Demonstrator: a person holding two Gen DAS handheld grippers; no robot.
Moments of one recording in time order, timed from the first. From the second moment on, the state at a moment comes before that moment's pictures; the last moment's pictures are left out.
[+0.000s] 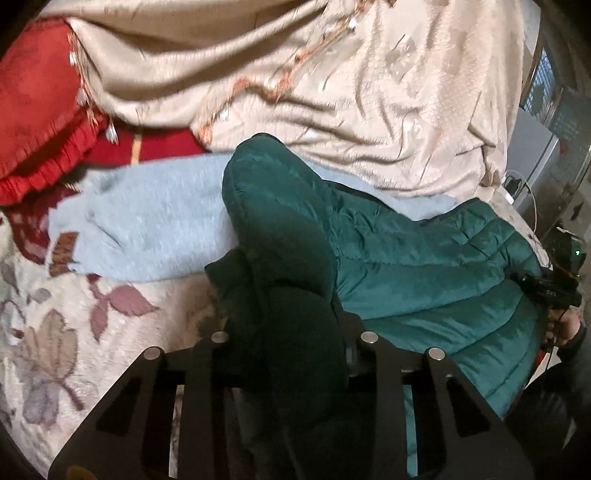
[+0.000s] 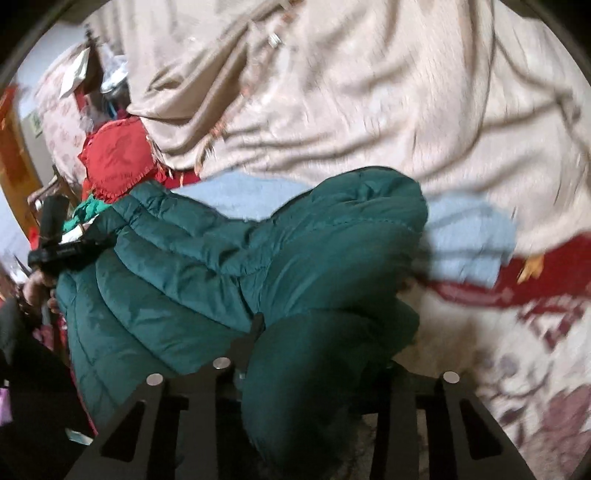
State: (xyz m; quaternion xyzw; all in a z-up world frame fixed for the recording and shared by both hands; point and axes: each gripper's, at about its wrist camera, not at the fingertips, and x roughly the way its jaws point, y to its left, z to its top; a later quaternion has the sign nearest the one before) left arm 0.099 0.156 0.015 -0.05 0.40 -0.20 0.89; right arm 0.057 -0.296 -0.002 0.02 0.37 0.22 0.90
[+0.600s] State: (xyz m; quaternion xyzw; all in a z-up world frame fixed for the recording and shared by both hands) left arm 0.082 0.086 0.066 -0.11 0.34 -0.27 0.89; right arm 0.019 -0.388 0.028 0.03 0.30 0.17 0.94
